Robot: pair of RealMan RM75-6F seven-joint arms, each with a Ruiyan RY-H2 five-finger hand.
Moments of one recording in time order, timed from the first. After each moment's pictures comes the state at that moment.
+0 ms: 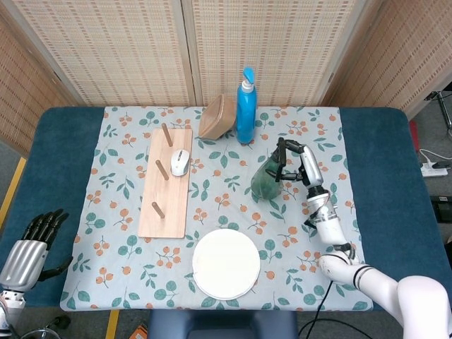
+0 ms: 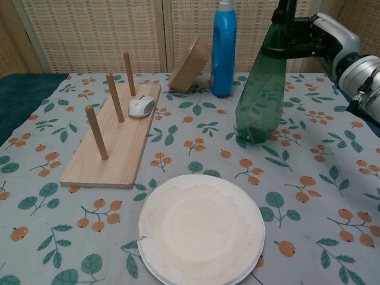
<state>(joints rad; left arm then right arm) -0.14 -1.13 0.01 -1.55 1.60 1.47 -0.09 0.74 -1.76 0.34 -0.88 -1.35 1.12 0.92</state>
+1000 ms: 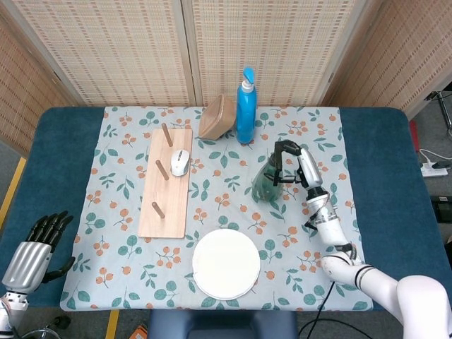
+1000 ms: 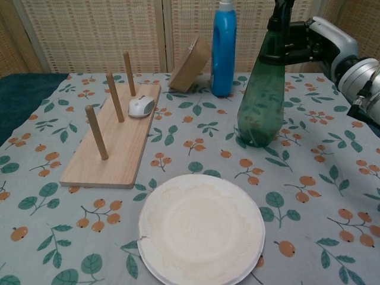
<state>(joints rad) -0.14 -1.13 0.03 -1.55 1.63 1.47 -0.06 0.74 -1.75 0.31 -0.88 -1.37 1.11 0.91</state>
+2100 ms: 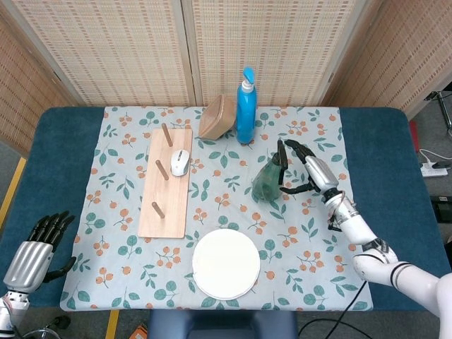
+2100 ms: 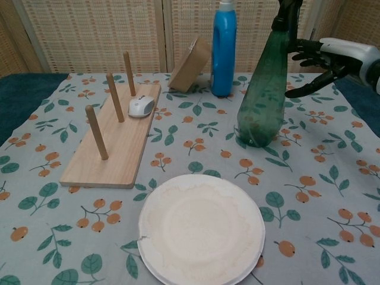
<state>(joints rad) -0.14 -1.13 0.03 -1.55 1.63 1.46 -0.06 0.72 -1.48 0.18 -1.06 -1.39 0.90 0.72</state>
